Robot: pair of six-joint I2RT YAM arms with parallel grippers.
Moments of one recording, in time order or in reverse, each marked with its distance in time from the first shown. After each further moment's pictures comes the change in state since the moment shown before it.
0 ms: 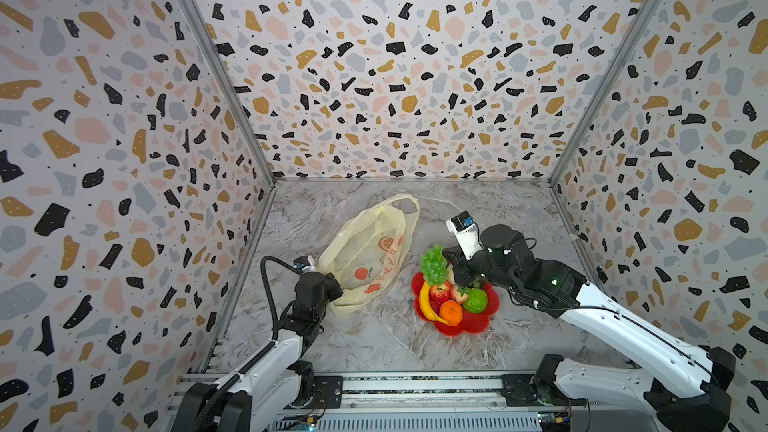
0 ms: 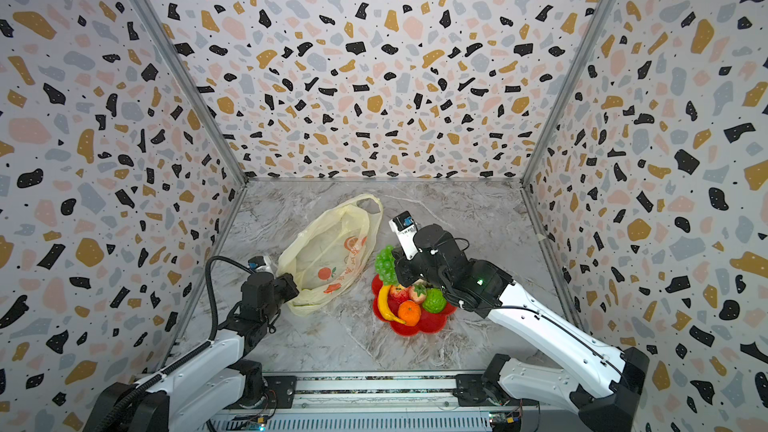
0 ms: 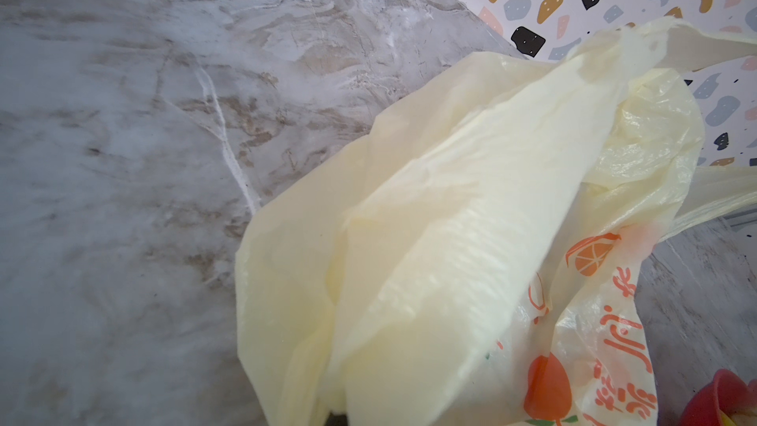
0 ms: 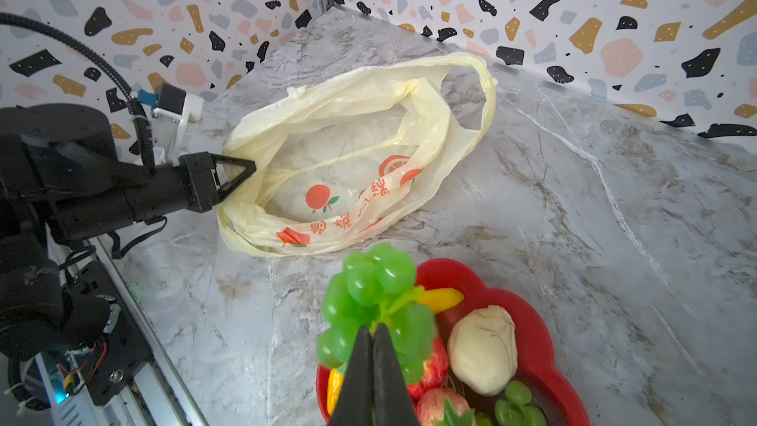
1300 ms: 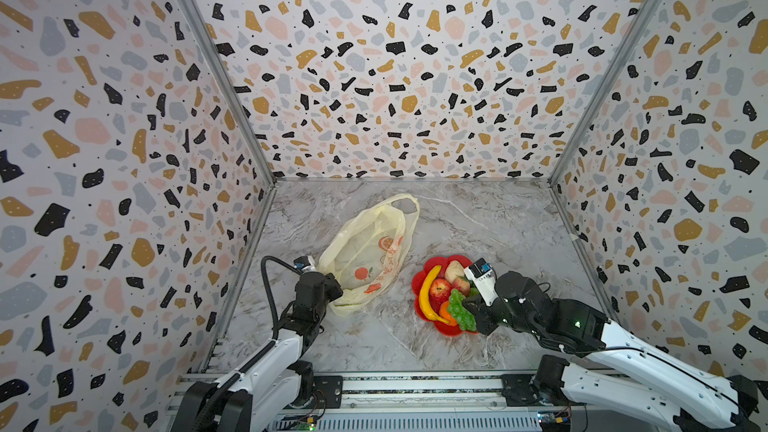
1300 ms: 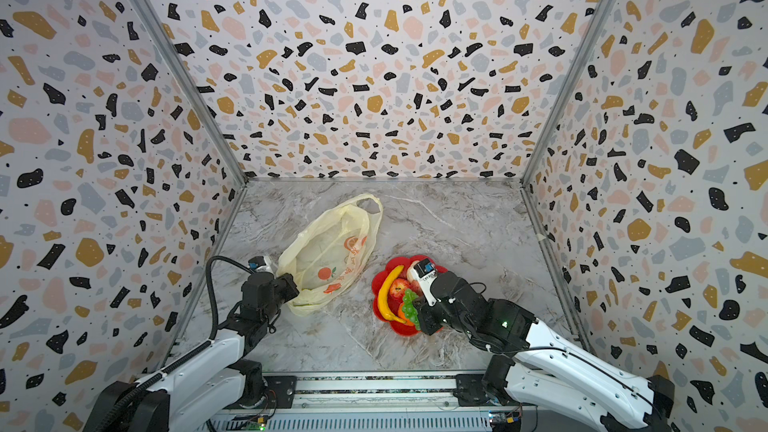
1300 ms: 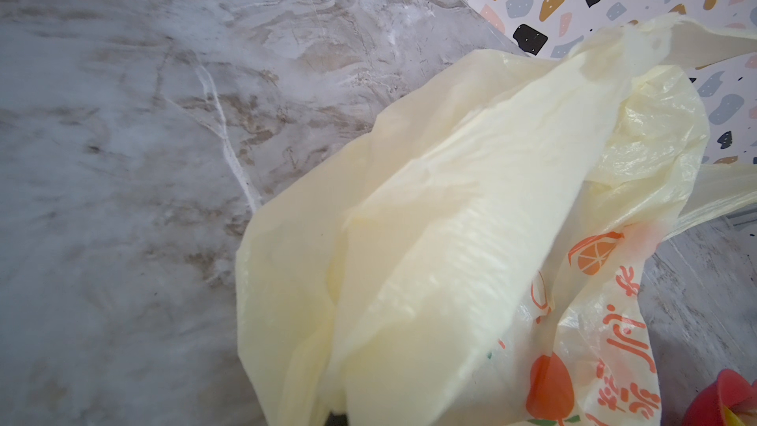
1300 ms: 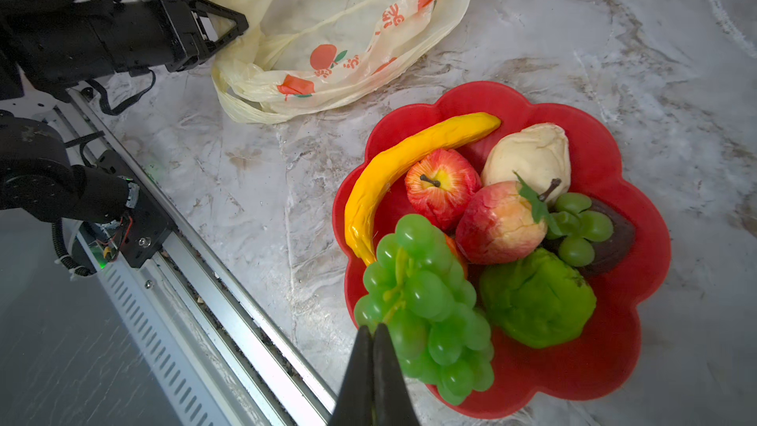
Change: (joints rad) left arm 0.000 0.006 0.000 0.001 0.000 0.000; right arm 0.101 -0.280 -0.334 -0.131 -0.055 0.190
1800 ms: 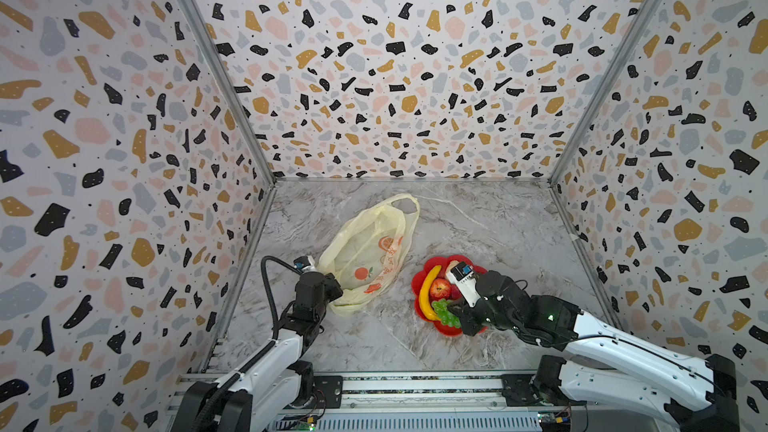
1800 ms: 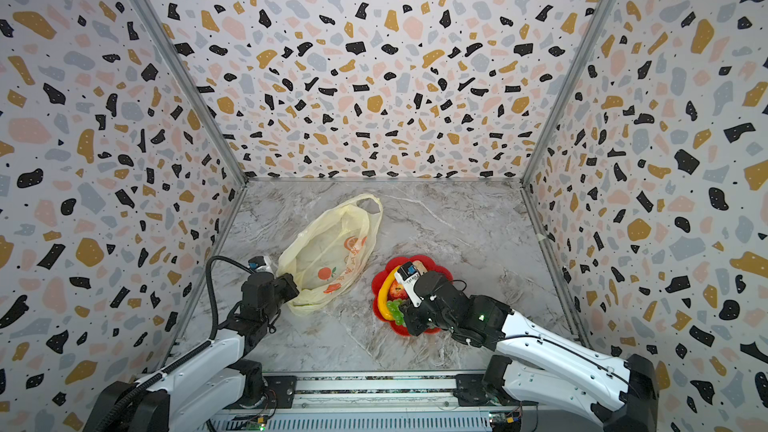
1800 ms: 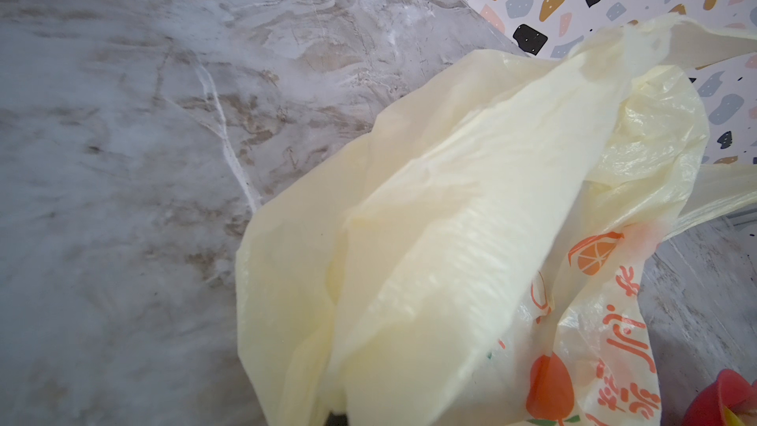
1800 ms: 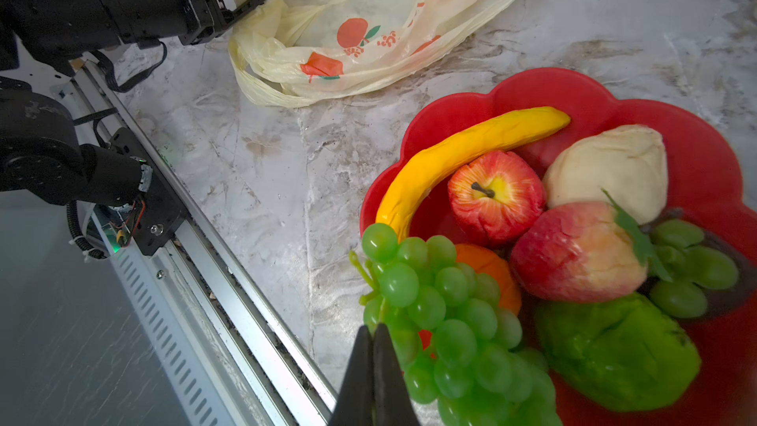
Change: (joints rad) left arm 0.000 0.000 0.000 0.000 0.000 0.000; right arm 0.031 0.138 -0.030 0.129 -0.061 -0.010
